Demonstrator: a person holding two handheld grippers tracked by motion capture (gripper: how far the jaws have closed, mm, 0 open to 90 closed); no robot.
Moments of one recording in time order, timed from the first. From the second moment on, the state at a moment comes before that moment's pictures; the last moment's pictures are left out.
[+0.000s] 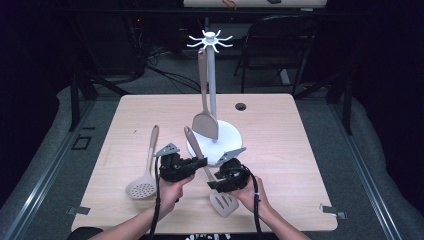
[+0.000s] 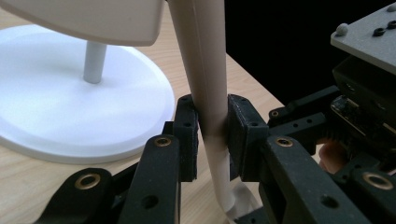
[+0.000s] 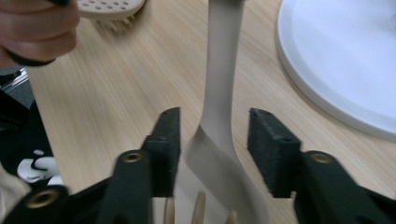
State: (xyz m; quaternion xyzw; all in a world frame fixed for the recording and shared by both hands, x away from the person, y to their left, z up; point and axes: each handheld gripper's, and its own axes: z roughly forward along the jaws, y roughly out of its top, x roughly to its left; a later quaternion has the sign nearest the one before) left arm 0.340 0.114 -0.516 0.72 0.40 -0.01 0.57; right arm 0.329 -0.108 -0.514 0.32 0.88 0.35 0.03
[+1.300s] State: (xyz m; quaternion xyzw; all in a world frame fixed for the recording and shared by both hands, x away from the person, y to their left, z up) left arm 0.343 0.106 -0.459 0.75 0.30 0.01 0.59; right arm 0.353 -0.199 -0.485 0.40 0.85 0.31 0.12
